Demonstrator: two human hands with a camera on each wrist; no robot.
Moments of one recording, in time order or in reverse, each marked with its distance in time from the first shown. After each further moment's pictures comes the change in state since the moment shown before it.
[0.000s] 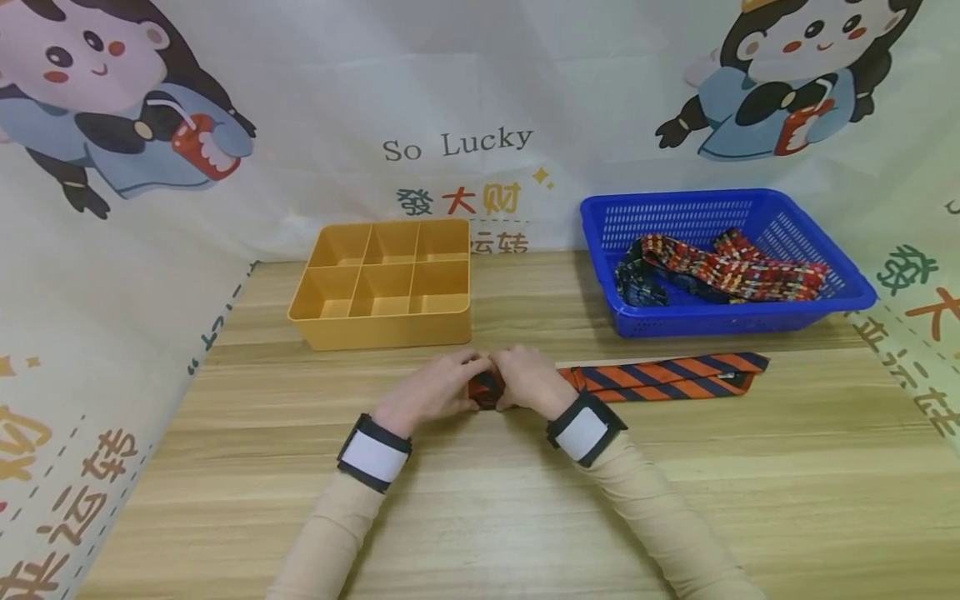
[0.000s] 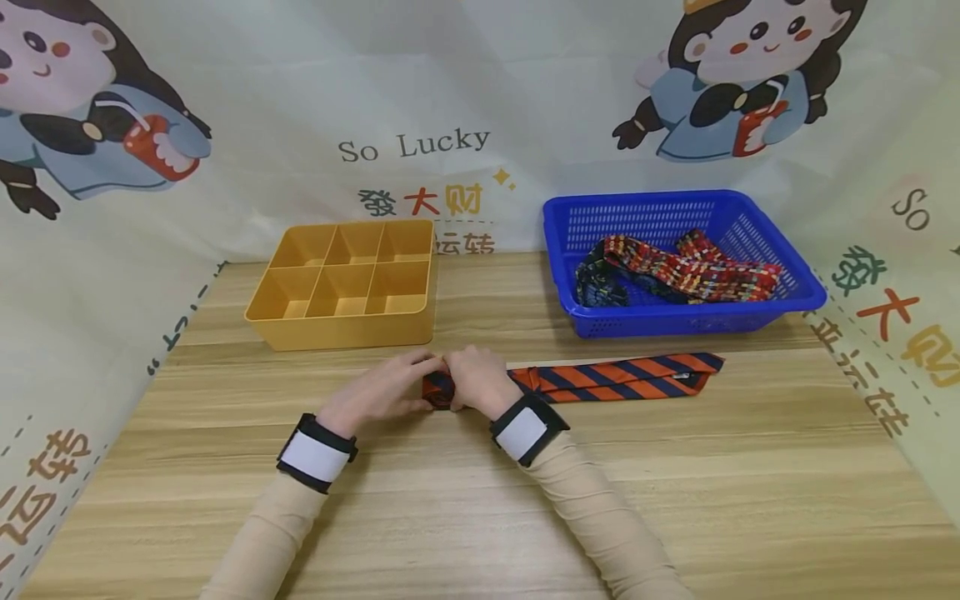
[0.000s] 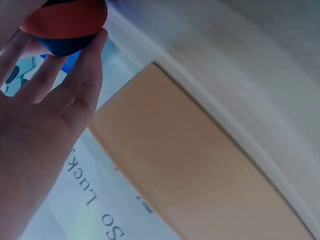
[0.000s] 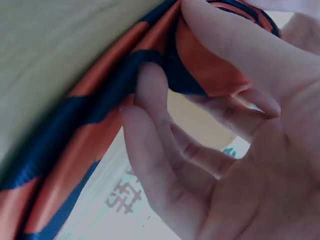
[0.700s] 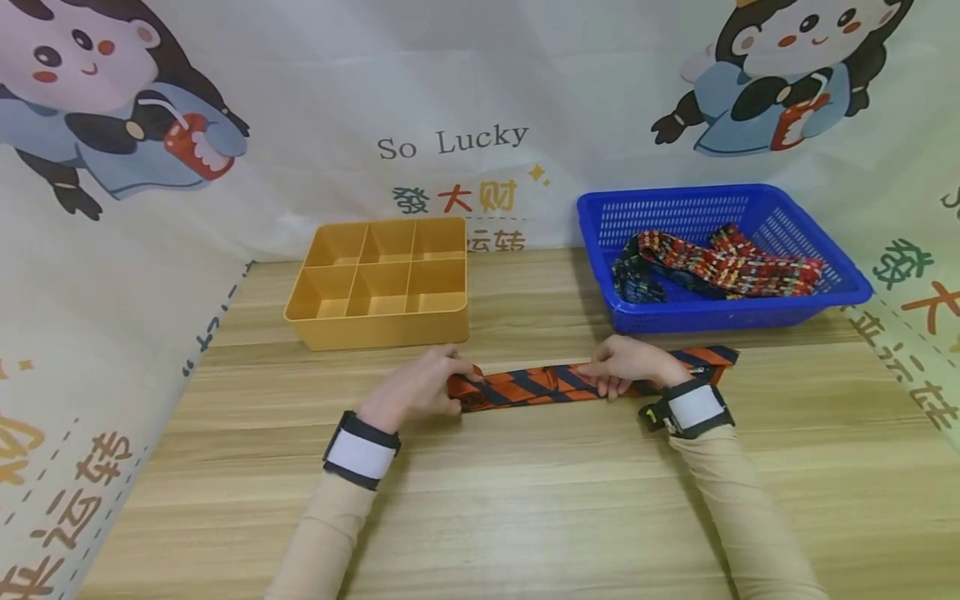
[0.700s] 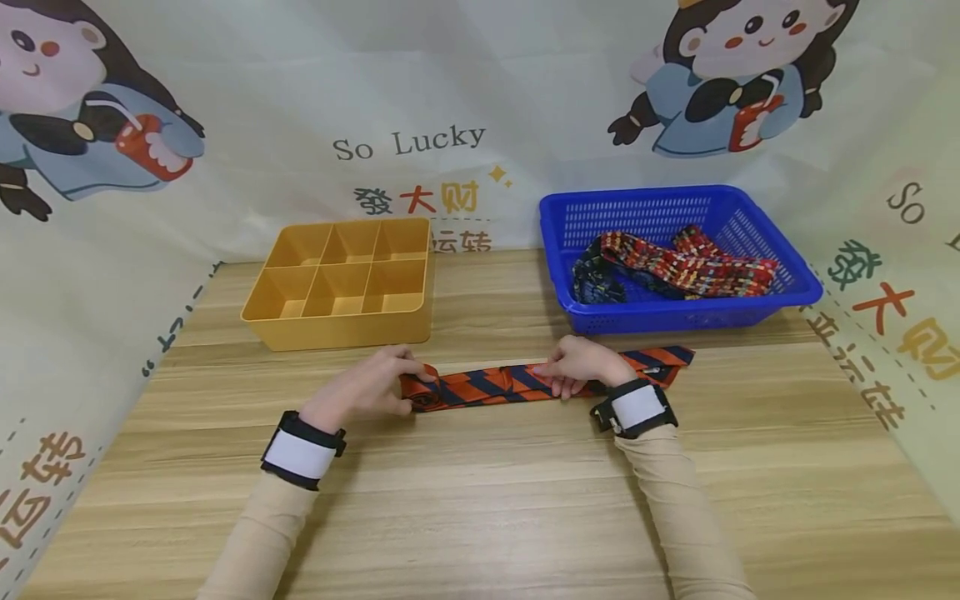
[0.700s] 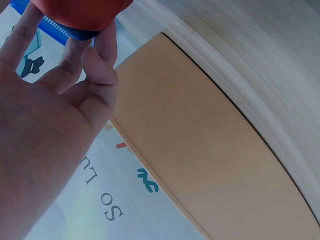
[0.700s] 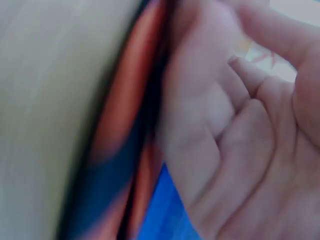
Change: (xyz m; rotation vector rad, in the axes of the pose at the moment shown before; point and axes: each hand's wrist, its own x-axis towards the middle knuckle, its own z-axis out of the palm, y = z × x) left_hand -0.003 0.001 -0.015 -0.080 -0.117 -0.200; right_hand -0.044 0.139 -0.026 0.535 -0.249 0.136
